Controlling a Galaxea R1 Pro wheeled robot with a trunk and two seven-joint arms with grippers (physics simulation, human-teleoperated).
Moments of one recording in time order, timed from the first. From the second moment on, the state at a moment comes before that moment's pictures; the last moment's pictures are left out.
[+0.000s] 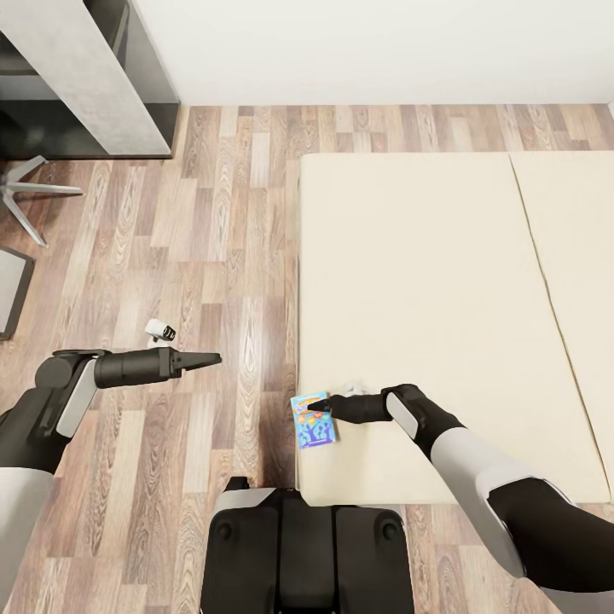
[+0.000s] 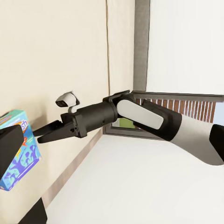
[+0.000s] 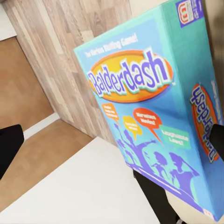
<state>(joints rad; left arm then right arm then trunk) -0.82 0.36 -0.01 -1.19 0.39 1.04 -1.31 -1.04 0.03 0.28 -0.32 -0.45 0.66 0.65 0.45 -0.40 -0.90</state>
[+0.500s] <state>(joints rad) -0.82 0.36 -0.01 -1.19 0.39 1.04 -1.32 -1.04 0.03 0.28 -0.32 -0.45 0.66 0.65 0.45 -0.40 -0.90</state>
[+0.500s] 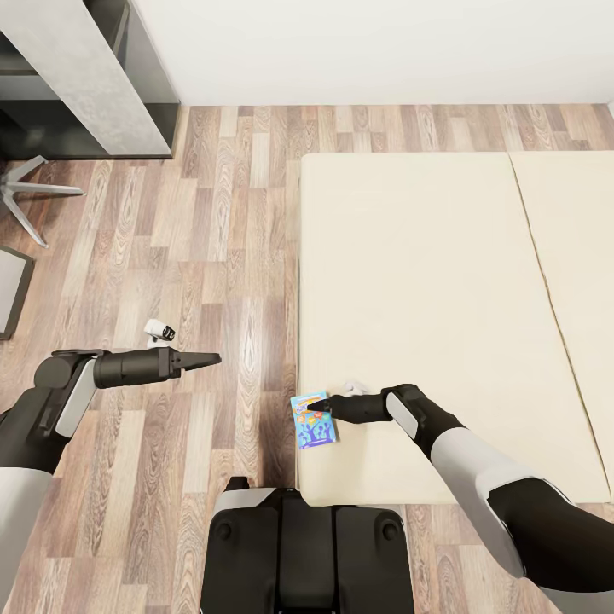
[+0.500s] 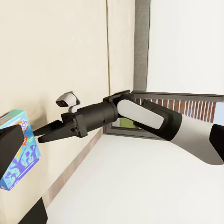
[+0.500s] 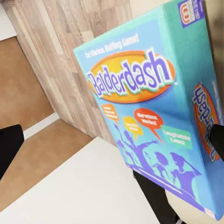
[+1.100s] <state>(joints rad) -0.82 0.36 -0.01 -1.19 0.39 1.04 -1.32 -1.04 0.03 0.28 -0.32 -0.45 0.67 0.65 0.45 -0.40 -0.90</state>
